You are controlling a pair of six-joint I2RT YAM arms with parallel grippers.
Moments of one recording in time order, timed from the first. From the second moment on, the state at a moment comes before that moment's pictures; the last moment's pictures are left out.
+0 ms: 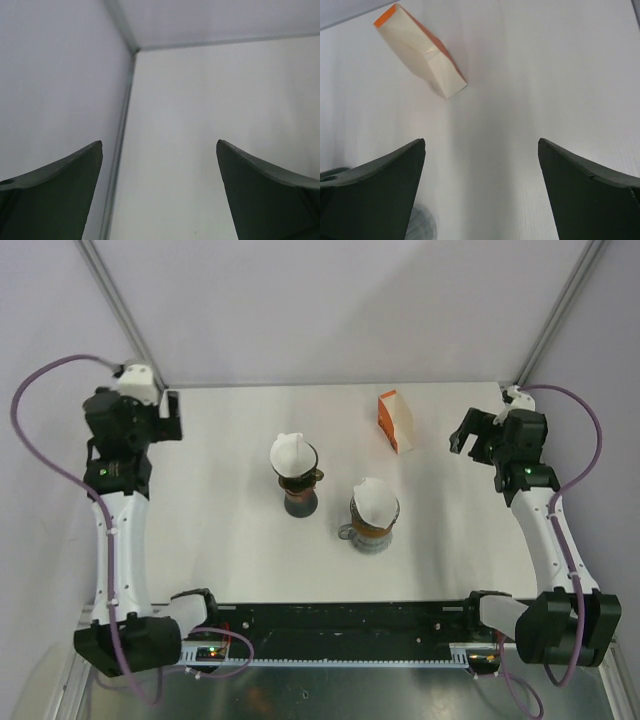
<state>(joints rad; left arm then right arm) 0.11 1.11 1.32 -0.47 0.05 0.25 -0.05 1.14 1.01 -0.34 -0.12 0.26</state>
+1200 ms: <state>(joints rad) 0.11 1.16 0.32 0.50 -0.12 -0.03 -0.07 1.26 0.37 0.54 0.08 0.21</state>
